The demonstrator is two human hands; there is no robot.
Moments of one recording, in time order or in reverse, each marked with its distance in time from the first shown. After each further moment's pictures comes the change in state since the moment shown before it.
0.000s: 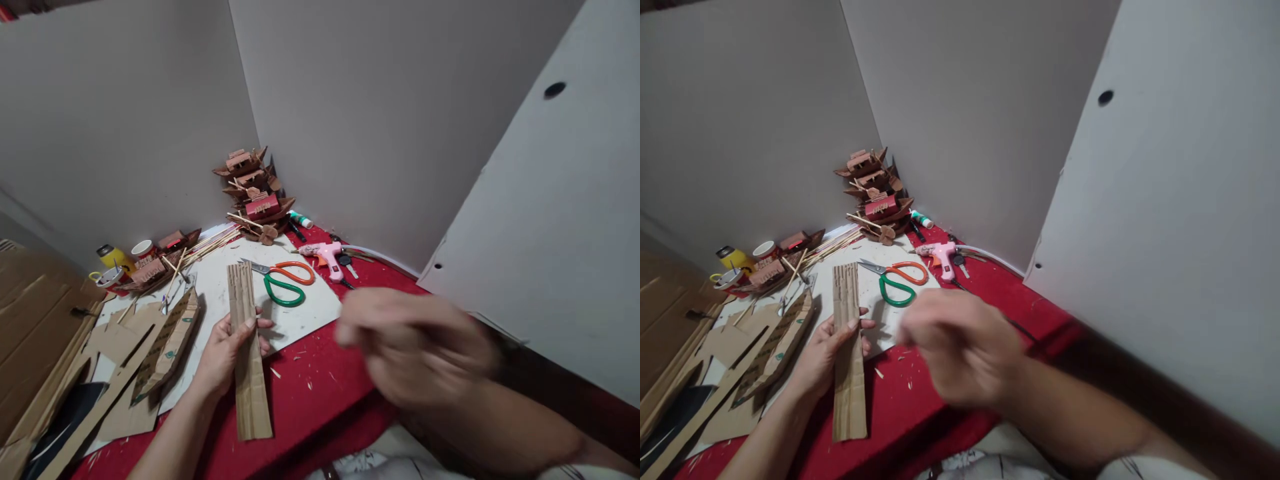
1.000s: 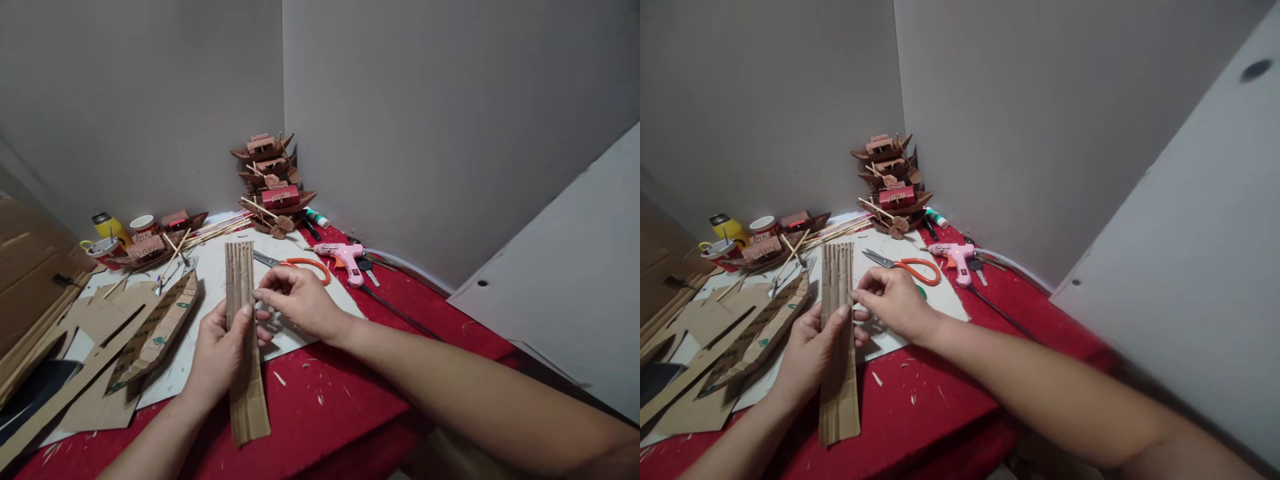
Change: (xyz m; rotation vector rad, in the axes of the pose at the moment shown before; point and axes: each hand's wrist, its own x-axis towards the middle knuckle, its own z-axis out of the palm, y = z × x) left_hand 0.002 -0.014 -0.002 0.111 0.153 0.214; right_hand 0.024 0.084 0.087 0.158 -0.287 0.593
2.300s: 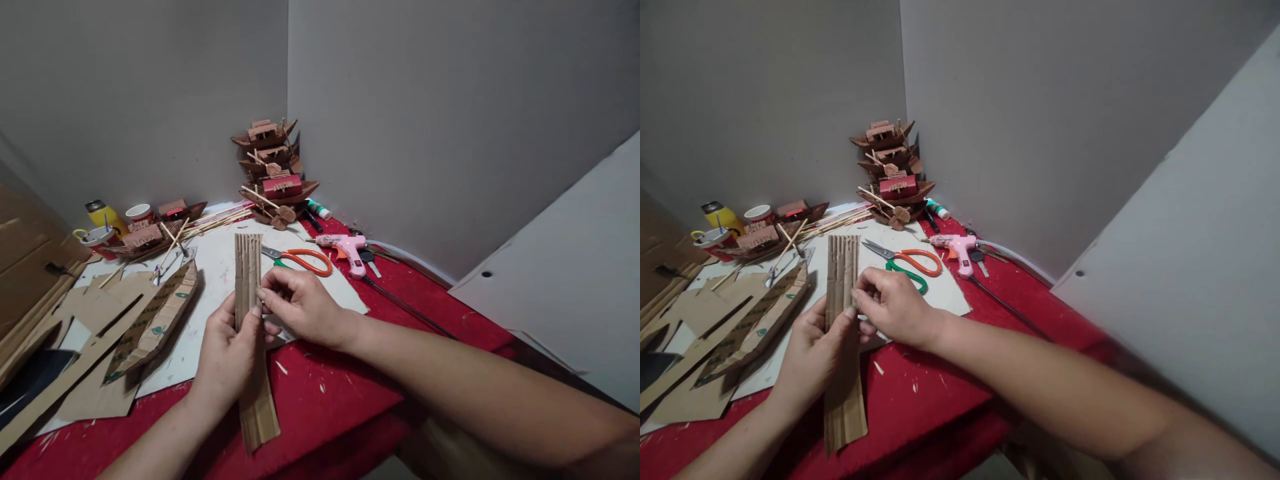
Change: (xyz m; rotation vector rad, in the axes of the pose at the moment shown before) left_hand -0.012 0.004 0.012 0.070 0.046 0.033; right_hand -0.015 0.002 0.001 -0.280 -0.113 -0.185
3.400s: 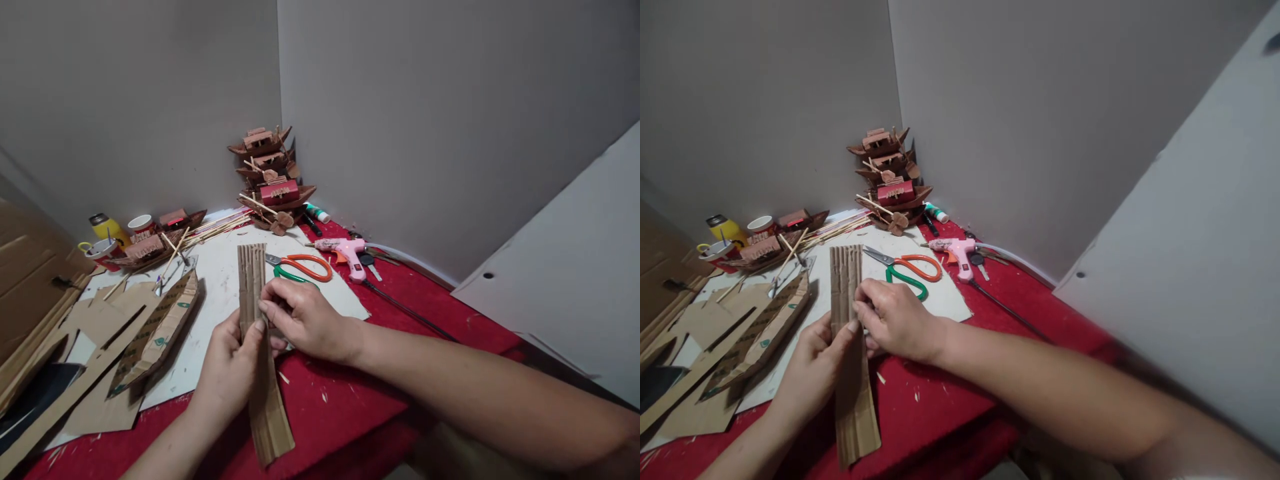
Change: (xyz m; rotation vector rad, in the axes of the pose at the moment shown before) left_hand -0.002 0.003 -0.003 0.020 -0.116 -0.107; right_hand -0.003 -0.001 -0.005 -0.235 0.040 -0.206
